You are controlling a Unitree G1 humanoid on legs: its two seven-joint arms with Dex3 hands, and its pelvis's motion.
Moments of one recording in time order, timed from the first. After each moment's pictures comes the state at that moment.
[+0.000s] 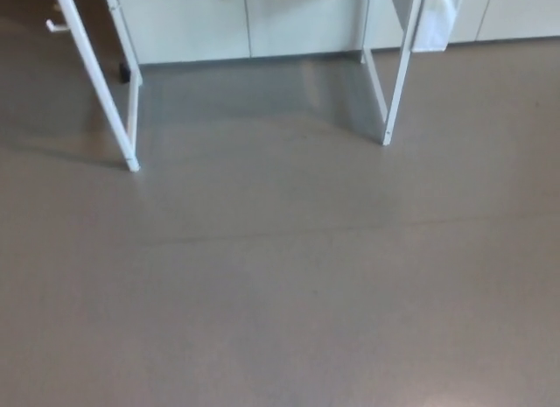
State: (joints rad) left_arm -0.10 0.72 0.14 0.90 -0.01 0.37 -0.35; right_arm 0.09 -0.77 -0.17 1.13 -0.04 -0.17 0.26
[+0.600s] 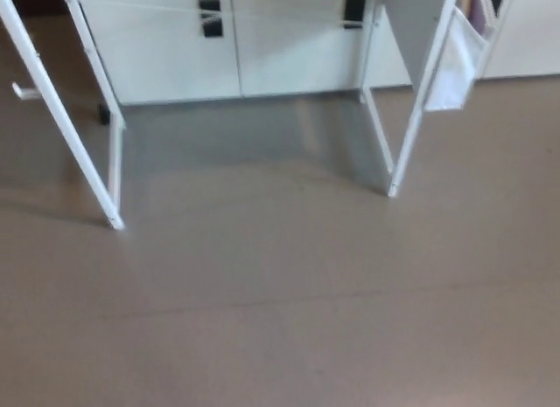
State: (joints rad) left_arm -0.13 0.74 0.12 0.95 0.00 0.27 -0.38; right_arm 0.09 -0.75 -0.17 1.11 -0.03 -0.18 0.26
